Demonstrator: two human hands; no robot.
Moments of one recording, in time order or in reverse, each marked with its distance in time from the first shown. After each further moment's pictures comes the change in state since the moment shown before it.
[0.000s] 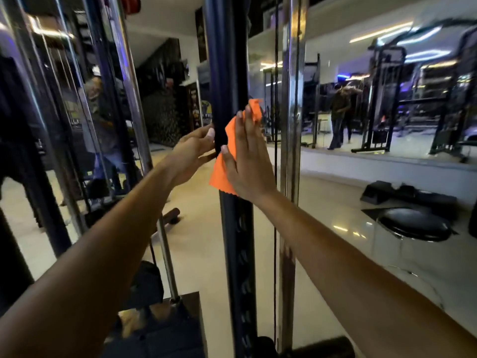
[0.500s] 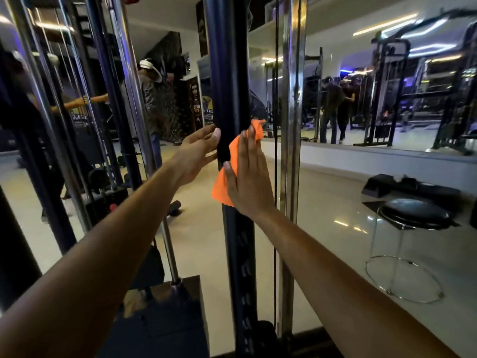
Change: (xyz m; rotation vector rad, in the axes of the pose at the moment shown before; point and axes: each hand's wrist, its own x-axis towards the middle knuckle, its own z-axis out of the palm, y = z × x) left_hand -0.030 -0.032 0.023 -0.061 0.065 0.004; right_hand -0.078 0.001 0.025 0.051 -0.052 0.104
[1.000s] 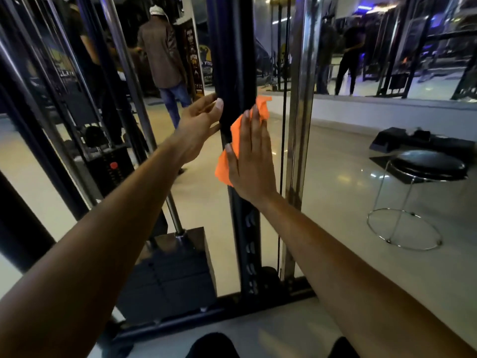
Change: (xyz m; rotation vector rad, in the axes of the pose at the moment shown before) left_hand -0.027 -0.066 0.007 0.048 0.085 -0.035; right_hand -0.078 0.017 0.045 -0.041 0.041 0.046
